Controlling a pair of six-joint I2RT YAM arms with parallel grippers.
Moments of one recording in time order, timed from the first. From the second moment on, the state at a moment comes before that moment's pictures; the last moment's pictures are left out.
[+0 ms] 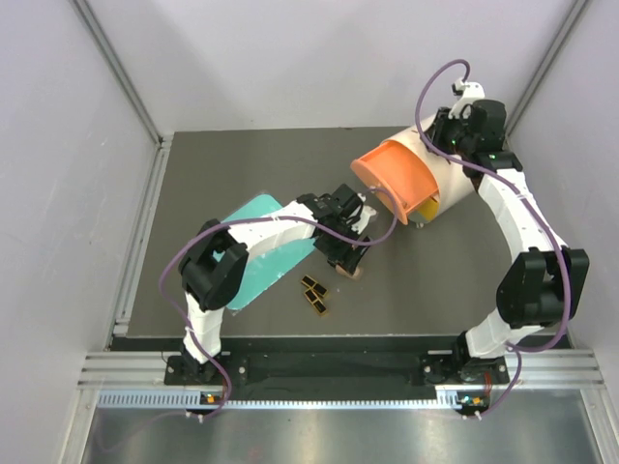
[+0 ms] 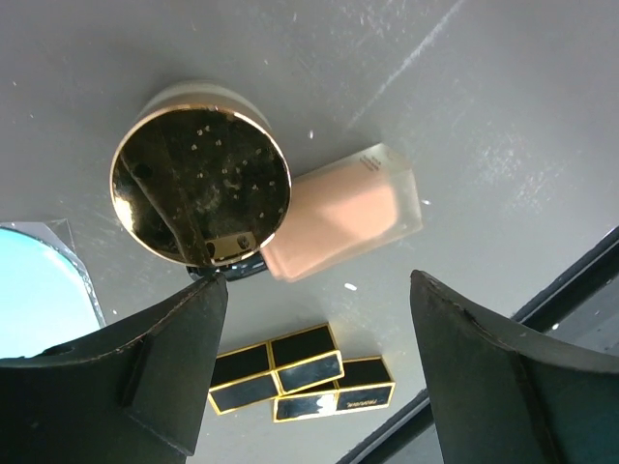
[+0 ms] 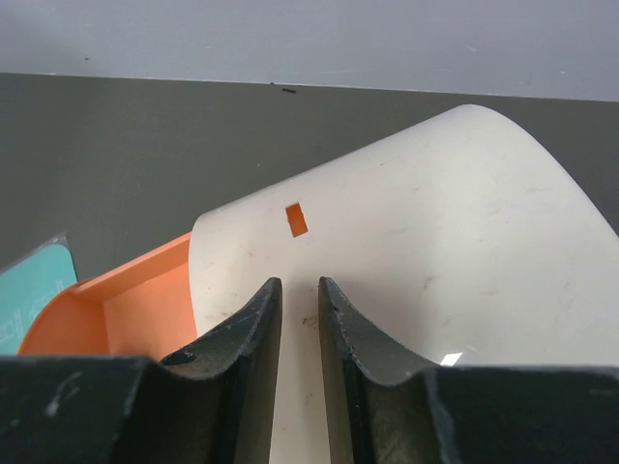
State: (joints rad) left arm -0.82 1.96 1.51 -0.72 0.21 -0.10; right arm 0.06 1.58 1.43 -0.22 -0.26 0.13
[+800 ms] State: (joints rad) left arm -0.83 1.92 1.35 -0.57 0.27 -0.06; right arm 0.06 1.60 1.45 -0.22 -0.26 0.13
